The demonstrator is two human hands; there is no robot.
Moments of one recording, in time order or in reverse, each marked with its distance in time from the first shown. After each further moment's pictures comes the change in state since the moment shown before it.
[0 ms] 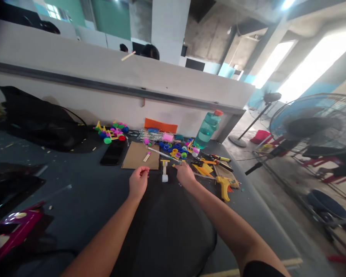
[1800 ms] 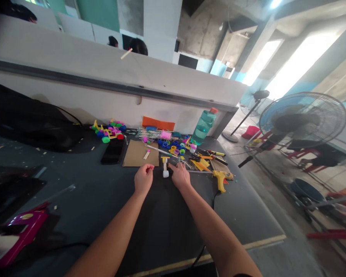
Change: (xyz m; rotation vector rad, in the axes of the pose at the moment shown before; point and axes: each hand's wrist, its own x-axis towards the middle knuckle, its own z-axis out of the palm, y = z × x) left_hand -0.007 0.022 -0.002 0.266 -0.100 0.050; right_hand -0.023 -0.037 0.014 0.011 0.115 0.224
